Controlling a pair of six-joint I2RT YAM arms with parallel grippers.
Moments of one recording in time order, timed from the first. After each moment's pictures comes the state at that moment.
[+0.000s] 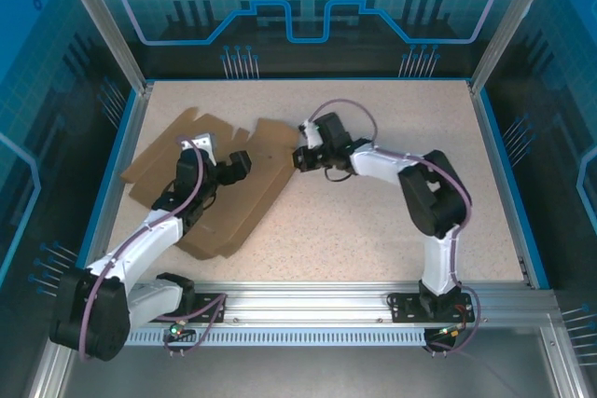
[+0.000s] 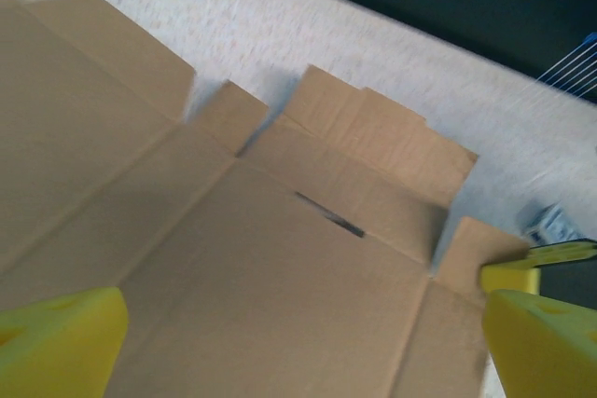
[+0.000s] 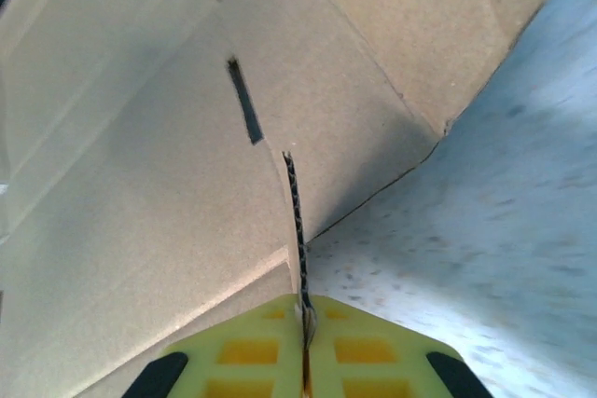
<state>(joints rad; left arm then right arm) -0.22 1.09 0.58 0.06 -0.02 -0.50 0.54 1.93 1.30 -0.14 -0.38 0.31</state>
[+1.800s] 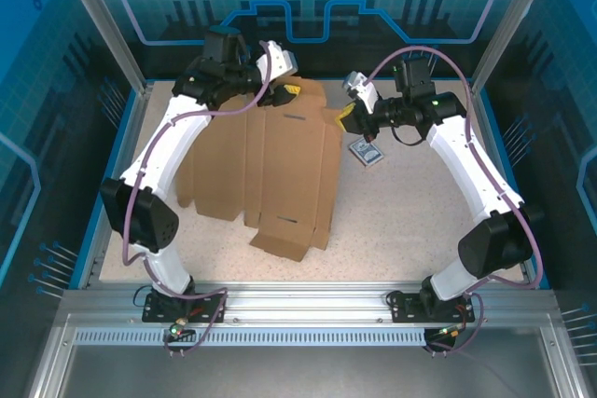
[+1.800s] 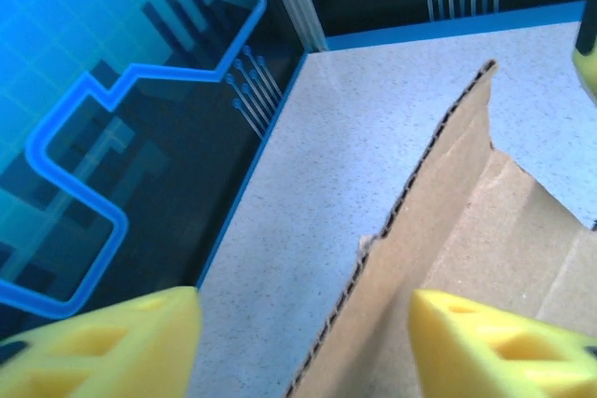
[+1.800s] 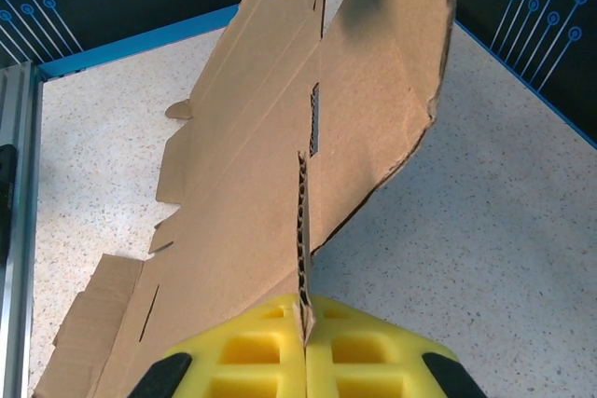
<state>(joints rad) -0.28 1.80 1.91 -0.62 0.65 0.73 0.28 1.57 1.61 -0.82 -0.75 -0.52</state>
